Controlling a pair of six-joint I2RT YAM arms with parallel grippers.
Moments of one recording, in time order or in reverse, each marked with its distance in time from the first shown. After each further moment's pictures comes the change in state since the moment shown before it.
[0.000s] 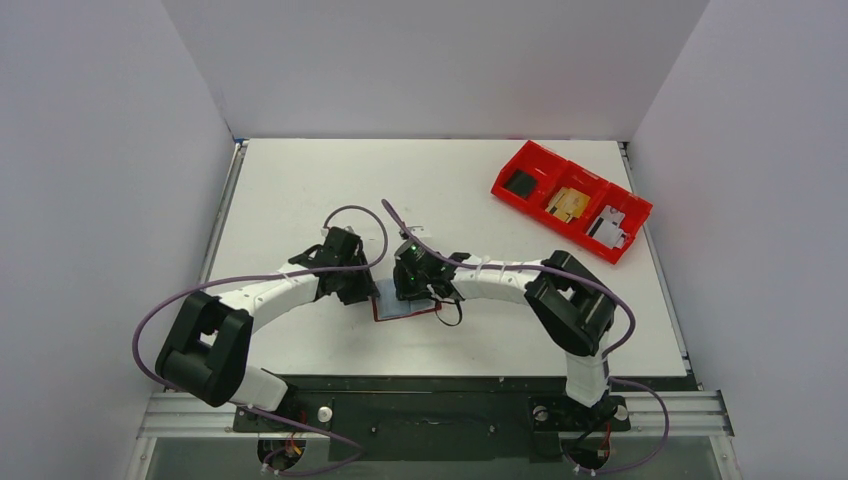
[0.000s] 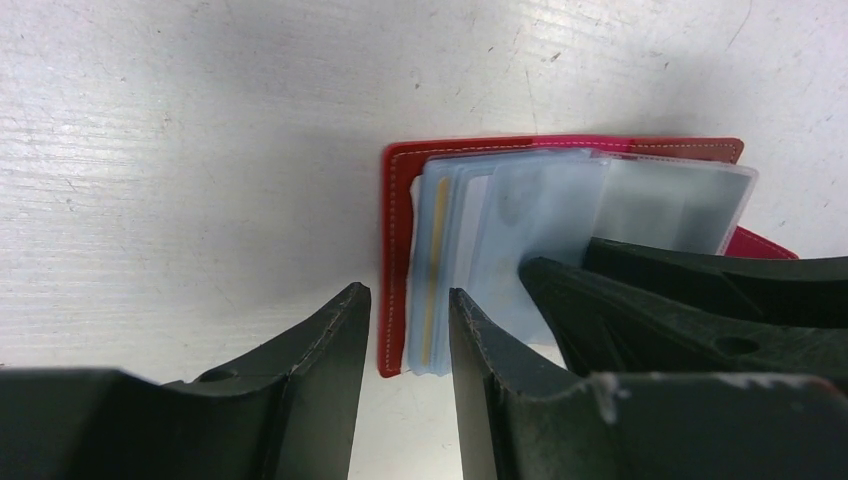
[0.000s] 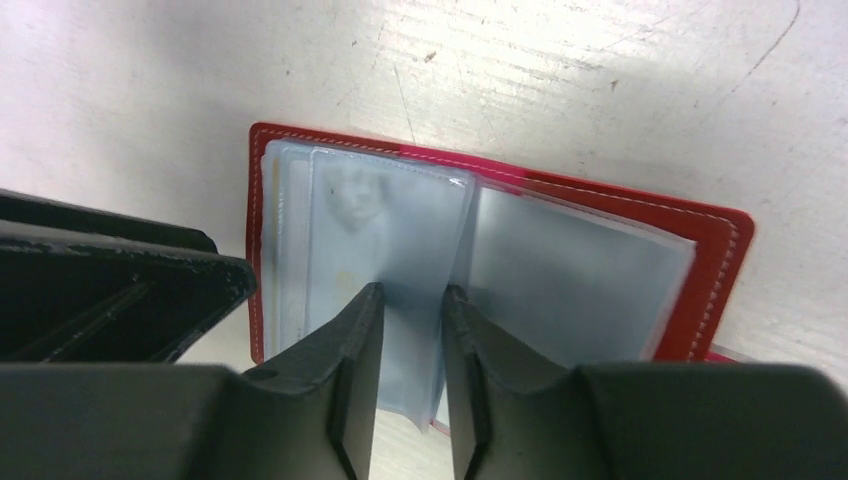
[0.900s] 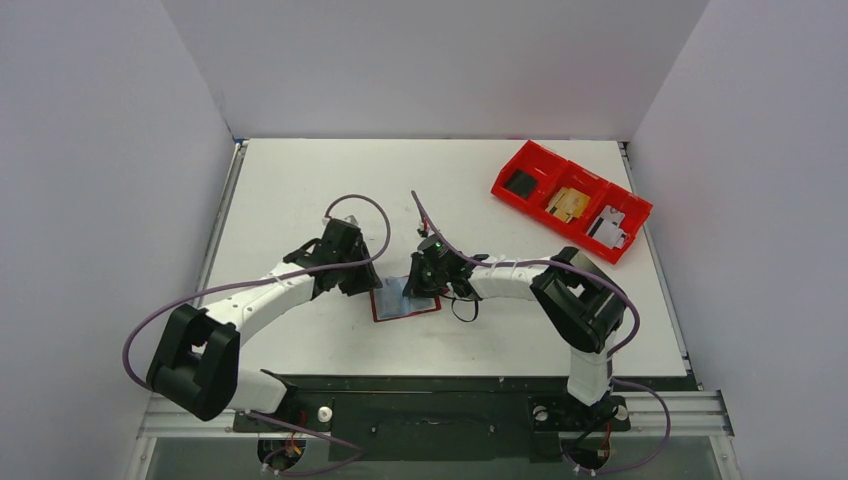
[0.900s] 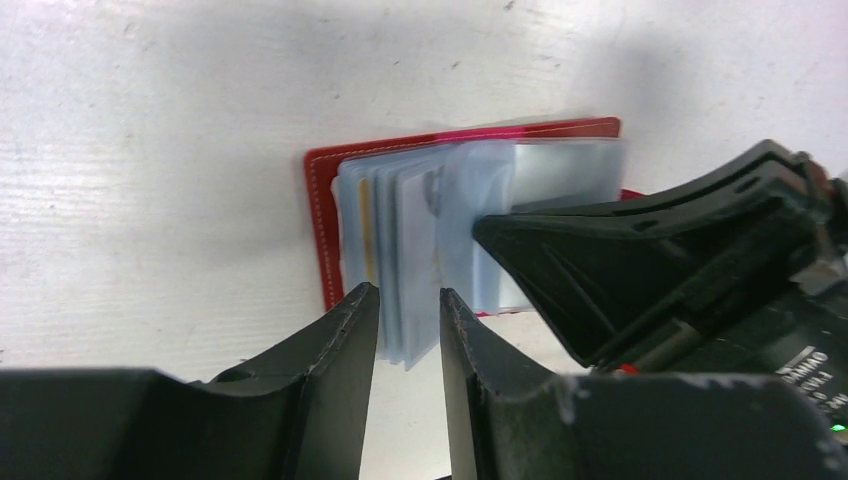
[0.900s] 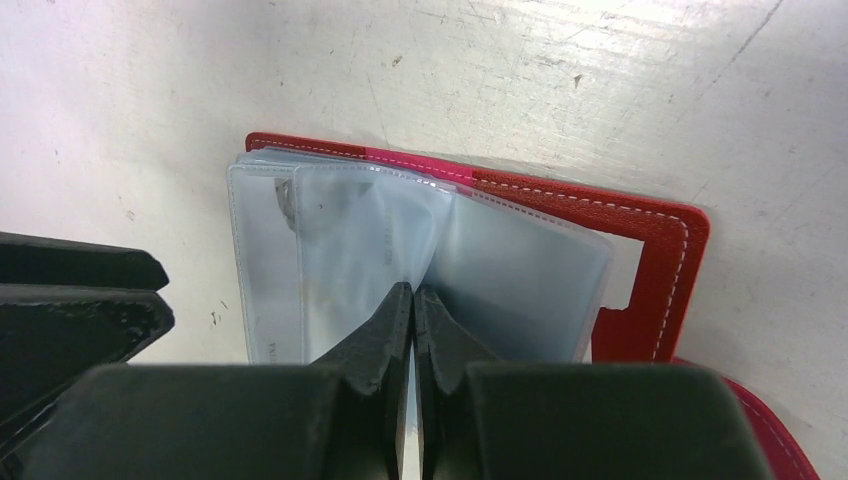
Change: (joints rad) left arm -0.019 -0.068 0.043 -0.048 -0.002 0.015; right arm -0.104 -0.031 -0.167 0.242 -0.213 0.091
